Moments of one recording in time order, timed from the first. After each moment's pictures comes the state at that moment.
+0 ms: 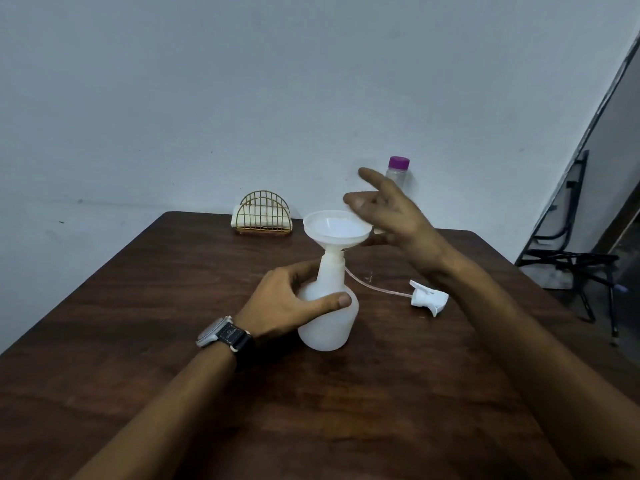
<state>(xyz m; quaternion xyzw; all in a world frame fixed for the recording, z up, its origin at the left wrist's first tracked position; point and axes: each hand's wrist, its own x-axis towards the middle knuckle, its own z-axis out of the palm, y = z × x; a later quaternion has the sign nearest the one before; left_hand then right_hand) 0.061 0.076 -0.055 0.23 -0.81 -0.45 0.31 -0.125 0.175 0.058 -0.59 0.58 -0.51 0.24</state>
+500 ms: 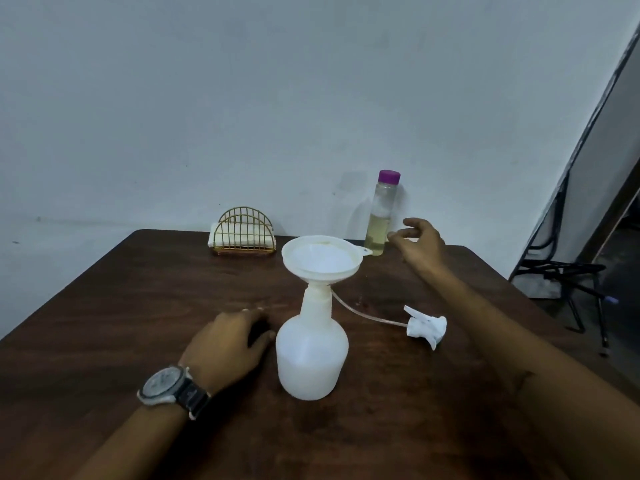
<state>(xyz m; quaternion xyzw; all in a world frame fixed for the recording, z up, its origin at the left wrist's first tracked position) 0.075 0.039 -0.072 0.39 -0.89 -0.15 0.16 -0.275 0.079 -0.014 -0.38 0.75 -0.54 0.04</state>
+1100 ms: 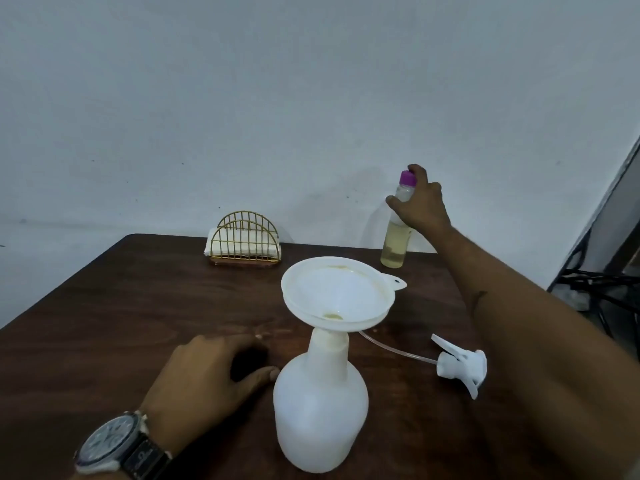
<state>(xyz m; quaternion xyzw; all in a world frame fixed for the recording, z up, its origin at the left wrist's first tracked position) 0.079 0.018 -0.075 0.40 -0.89 -0.10 0.18 -0.333 -0.041 0.026 -0.46 0.78 -0.43 -0.05</state>
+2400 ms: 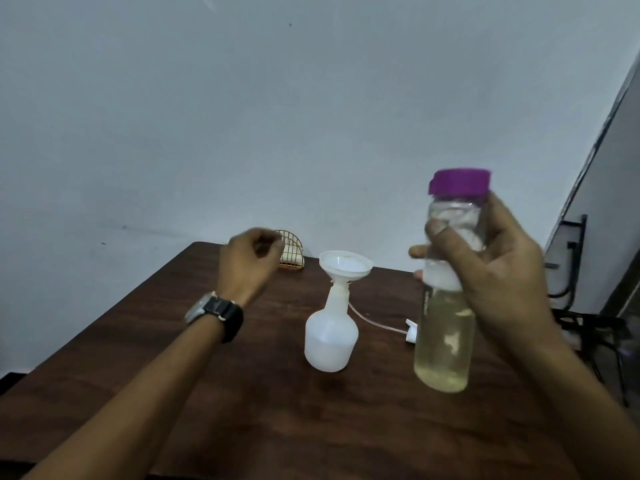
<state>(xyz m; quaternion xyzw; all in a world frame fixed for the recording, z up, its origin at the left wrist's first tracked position) 0.111 0.075 0.031 0.40 -0.69 -0.24 0.56 -0.078 0.298 0.111 -0.55 0.47 -0.69 0.06</state>
